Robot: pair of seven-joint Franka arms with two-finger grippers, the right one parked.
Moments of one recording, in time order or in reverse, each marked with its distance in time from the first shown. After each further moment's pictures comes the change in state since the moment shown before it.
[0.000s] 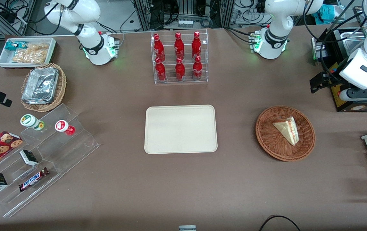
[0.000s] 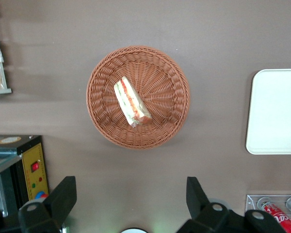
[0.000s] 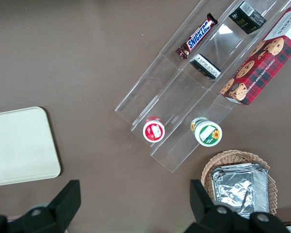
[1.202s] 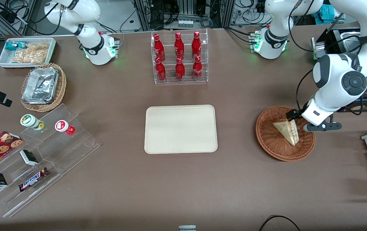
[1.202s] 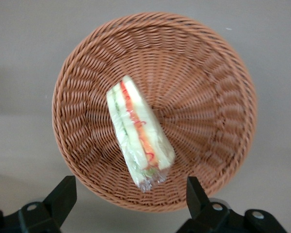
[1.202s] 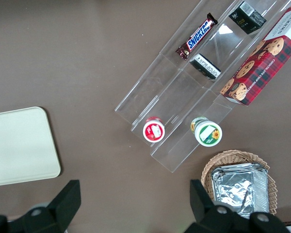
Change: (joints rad) arm 0.003 0.100 0.080 -0.609 0.020 0.718 -0.087
